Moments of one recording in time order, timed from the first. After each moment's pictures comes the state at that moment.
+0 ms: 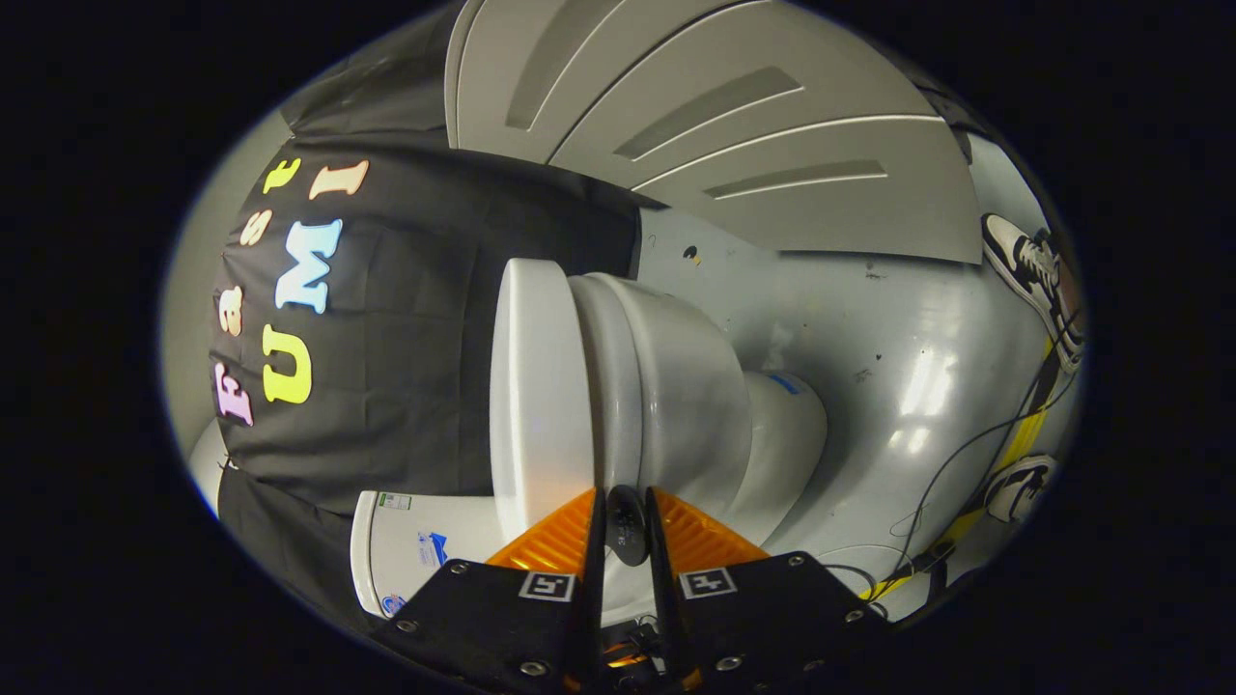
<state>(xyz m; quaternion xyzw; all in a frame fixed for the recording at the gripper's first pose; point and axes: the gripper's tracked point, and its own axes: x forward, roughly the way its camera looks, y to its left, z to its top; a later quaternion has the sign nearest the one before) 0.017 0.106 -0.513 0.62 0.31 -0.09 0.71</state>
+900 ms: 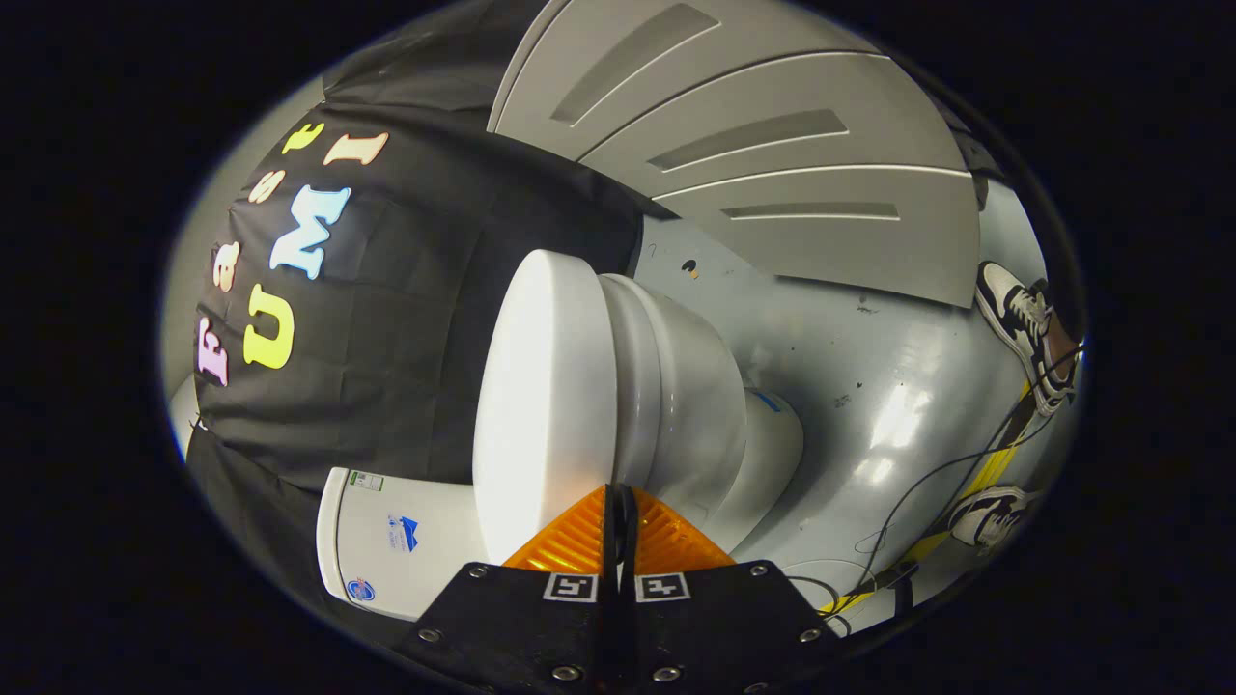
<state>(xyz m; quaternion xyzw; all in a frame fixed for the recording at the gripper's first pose) 0.016 0.109 -0.495 0.55 0.33 -0.11 0.75</state>
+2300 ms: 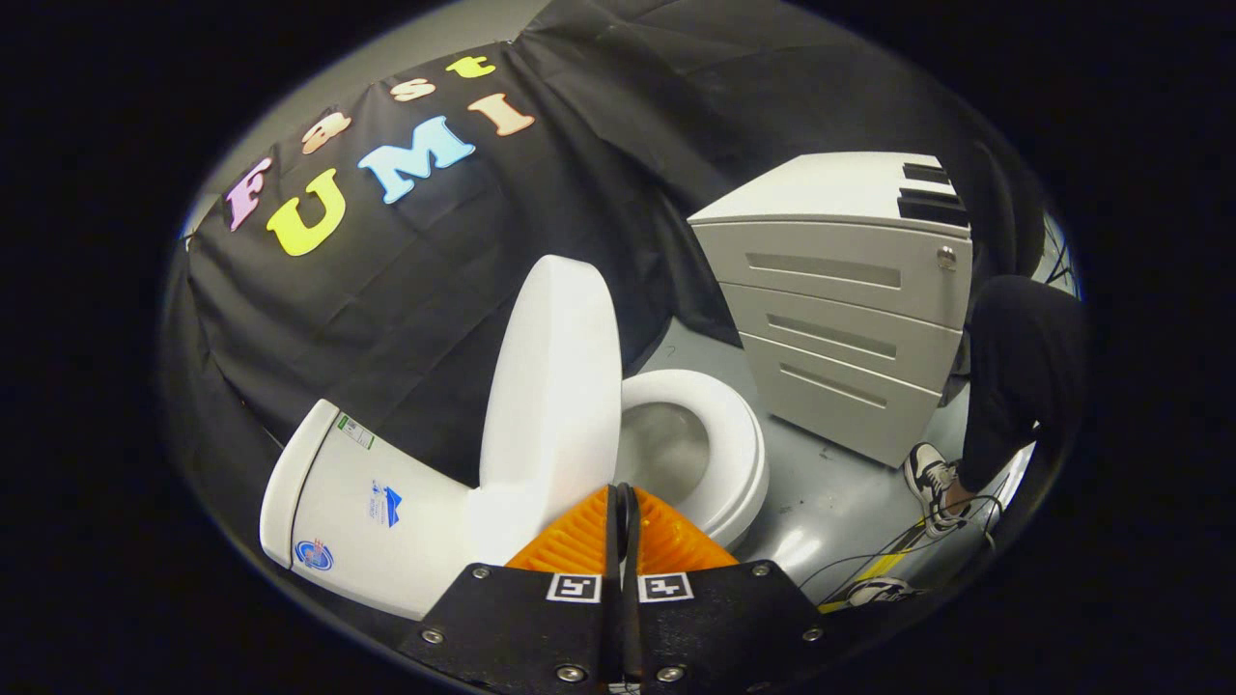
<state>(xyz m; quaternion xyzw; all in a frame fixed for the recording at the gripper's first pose) 0.034 0.161 -0.331 0.30 0.29 -0.17 0.89</state>
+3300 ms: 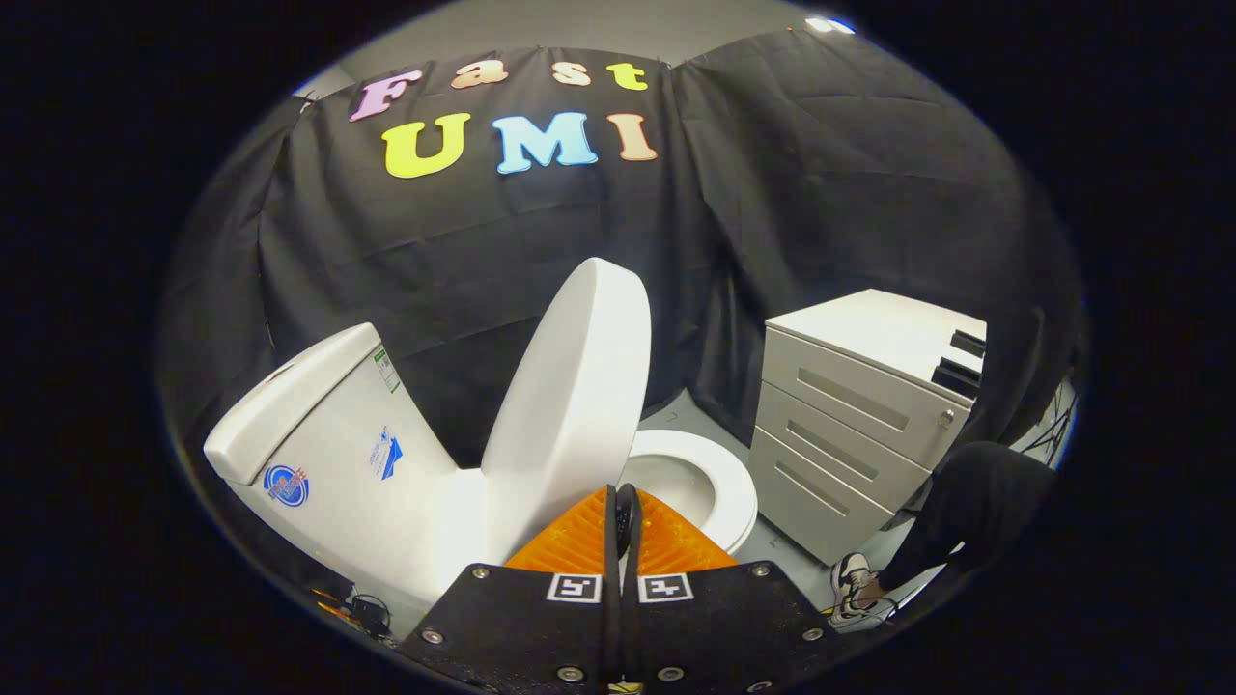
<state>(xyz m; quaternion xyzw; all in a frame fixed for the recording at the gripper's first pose) 0.043 0.222 -0.263 0.09 0.25 -0.14 0.95</state>
